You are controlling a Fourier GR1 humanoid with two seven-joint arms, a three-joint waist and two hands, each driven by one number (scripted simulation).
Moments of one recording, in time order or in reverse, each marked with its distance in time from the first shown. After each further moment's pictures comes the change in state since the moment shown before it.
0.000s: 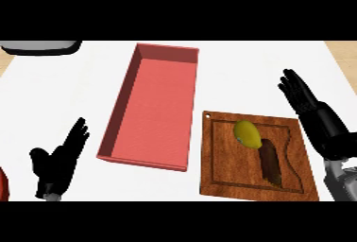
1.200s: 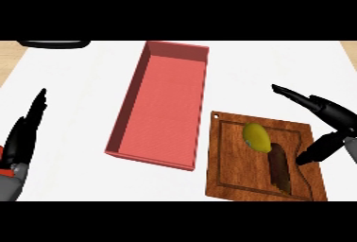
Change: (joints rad) left arm -0.181 0.177 0.069 0.143 -0.234 0.075 0.026; right arm -0.251 -0.186 0.132 0.554 0.356 0.495 -0.761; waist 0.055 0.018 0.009
